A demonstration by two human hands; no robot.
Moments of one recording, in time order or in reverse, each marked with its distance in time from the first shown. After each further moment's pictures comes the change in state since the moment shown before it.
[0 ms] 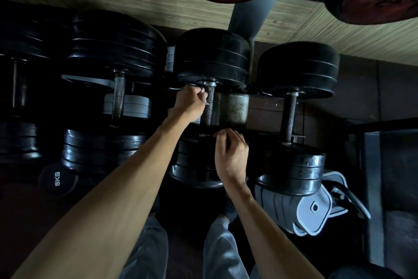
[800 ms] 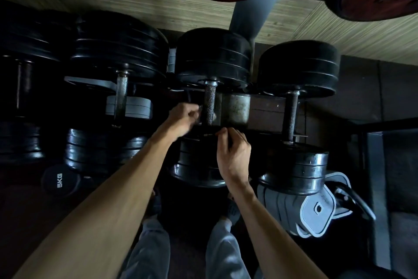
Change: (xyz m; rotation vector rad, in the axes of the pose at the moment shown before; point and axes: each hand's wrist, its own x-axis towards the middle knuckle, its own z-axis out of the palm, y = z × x) left_hand -0.007 -0.054 0.006 -0.043 -0.172 0.063; right_hand -0.001 -0.002 -0.002 0.007 0.021 -0.021
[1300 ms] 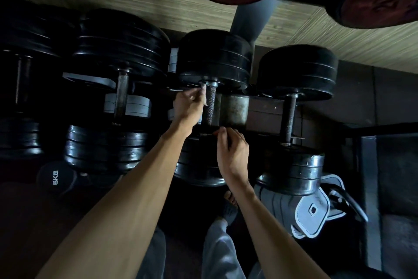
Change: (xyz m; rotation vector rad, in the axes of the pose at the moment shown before) left_hand 0.004 0.035 0.012 -0.331 0.368 -0.027; right_hand 0.001 -0.007 -0.004 -0.005 -0.038 -0.014
